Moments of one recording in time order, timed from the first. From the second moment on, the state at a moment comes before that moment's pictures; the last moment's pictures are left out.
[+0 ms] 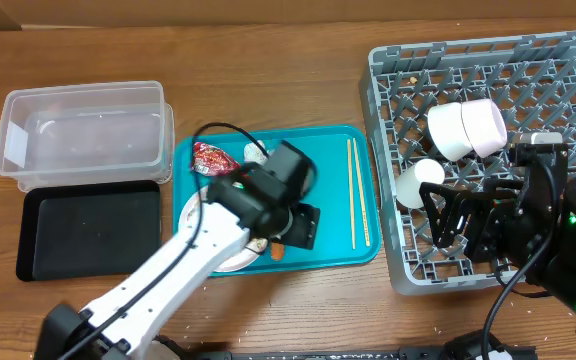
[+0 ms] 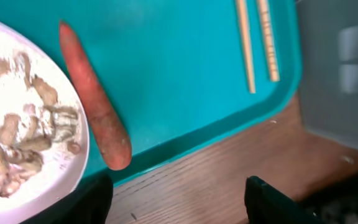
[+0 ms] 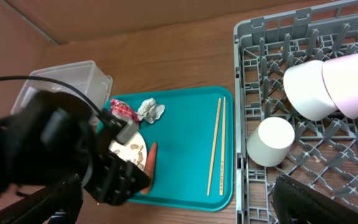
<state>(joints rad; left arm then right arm) -0.69 1.51 1.15 -0.94 0.14 -0.50 0.32 0.94 1.59 -1.29 -0.12 0.36</state>
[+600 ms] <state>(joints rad) -0.63 1.64 1.20 -1.00 0.05 -0.72 0.32 0.94 1.59 -1.29 -0.12 0.36</state>
